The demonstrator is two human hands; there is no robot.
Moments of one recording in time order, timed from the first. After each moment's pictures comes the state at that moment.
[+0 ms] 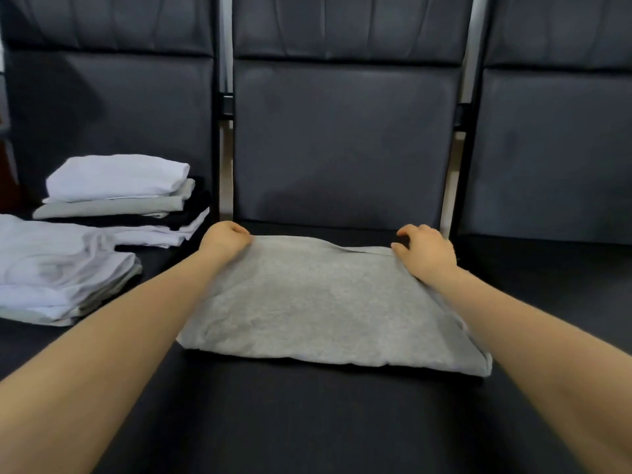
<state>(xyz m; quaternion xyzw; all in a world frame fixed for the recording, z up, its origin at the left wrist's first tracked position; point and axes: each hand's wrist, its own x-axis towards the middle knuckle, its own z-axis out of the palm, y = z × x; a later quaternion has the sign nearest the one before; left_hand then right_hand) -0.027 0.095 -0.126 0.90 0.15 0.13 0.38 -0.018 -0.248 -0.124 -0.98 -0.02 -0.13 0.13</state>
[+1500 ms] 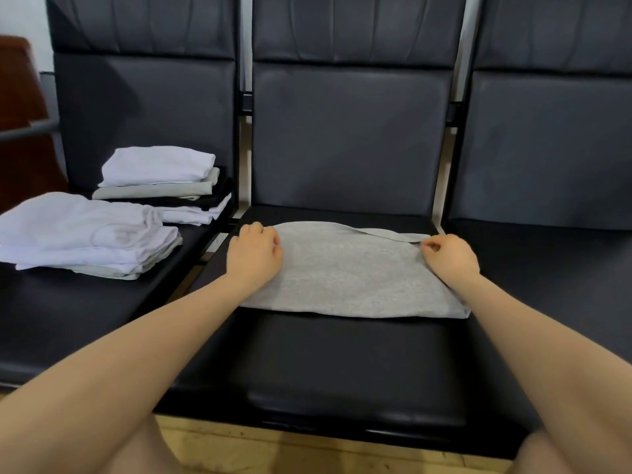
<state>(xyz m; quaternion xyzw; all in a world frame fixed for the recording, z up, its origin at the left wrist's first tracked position) -0.146 0.050 -0.130 0.97 0.01 0.23 0.08 -0.092 -0.289 -0.131 -0.96 0.04 -0.15 0.24</state>
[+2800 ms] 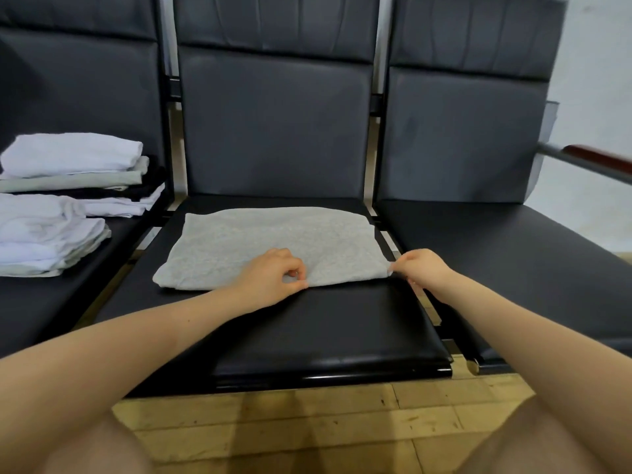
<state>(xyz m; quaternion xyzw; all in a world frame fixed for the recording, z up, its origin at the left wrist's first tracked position) -0.193 -0.047 -0.149 0.93 -0.28 0.08 0.21 -0.207 -0.336 -0.115 -0.91 0.14 0.02 0.40</state>
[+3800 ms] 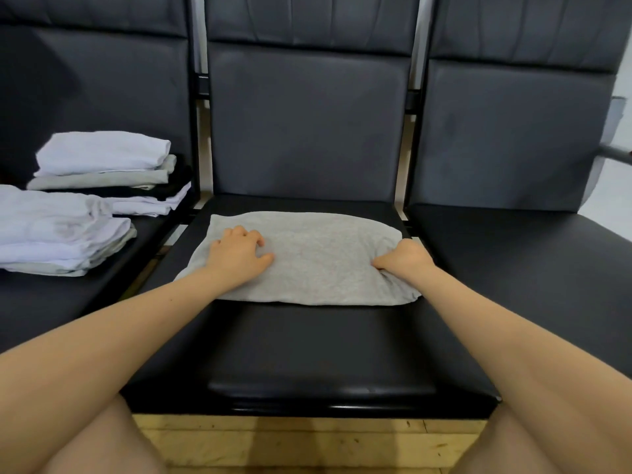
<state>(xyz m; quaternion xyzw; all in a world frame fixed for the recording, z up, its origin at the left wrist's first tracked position) -0.147 0.026 -0.142 0.99 -0.01 0.10 0.12 -0.146 -0.263 -0.117 -0.96 0.12 0.00 0.27</state>
